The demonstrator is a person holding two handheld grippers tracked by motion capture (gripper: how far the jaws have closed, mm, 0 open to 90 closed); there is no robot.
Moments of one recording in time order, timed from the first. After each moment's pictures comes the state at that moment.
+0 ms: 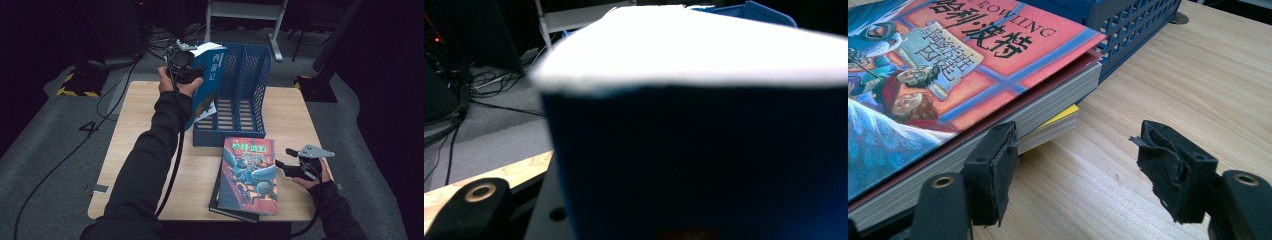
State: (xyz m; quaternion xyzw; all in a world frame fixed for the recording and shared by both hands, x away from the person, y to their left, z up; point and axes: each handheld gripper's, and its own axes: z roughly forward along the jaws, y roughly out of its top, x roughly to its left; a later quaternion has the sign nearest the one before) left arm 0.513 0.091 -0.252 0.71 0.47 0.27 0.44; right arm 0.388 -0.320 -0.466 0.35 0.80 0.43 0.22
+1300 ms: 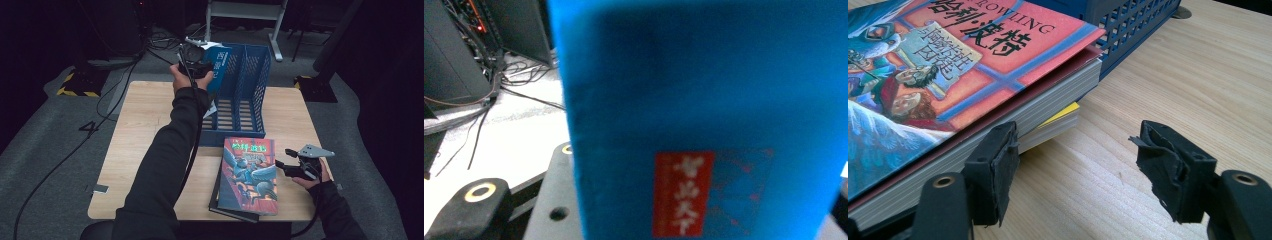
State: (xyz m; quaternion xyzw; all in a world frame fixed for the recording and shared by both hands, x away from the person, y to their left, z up) left arm 0.529 0.062 -0.255 0.68 0.52 0.30 0.43; right arm 0.389 -0.320 -0.467 0.36 0.80 0.43 0.21
